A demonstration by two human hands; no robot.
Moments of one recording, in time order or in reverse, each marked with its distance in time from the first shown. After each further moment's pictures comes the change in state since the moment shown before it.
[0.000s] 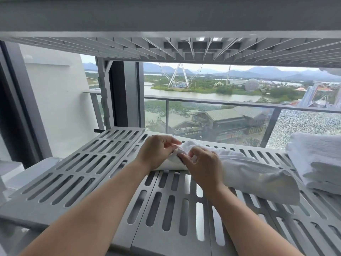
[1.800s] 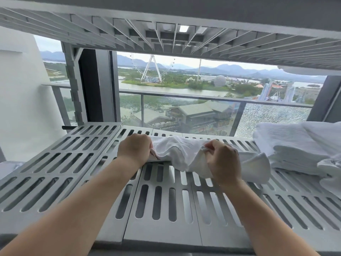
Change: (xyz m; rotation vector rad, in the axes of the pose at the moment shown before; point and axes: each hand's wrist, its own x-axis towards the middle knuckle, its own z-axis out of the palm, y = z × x) left_hand -0.007 -0.003 0.001 0.652 -0.089 -0.097; right_hand -0.017 0.016 -0.080 -0.329 0.011 0.286
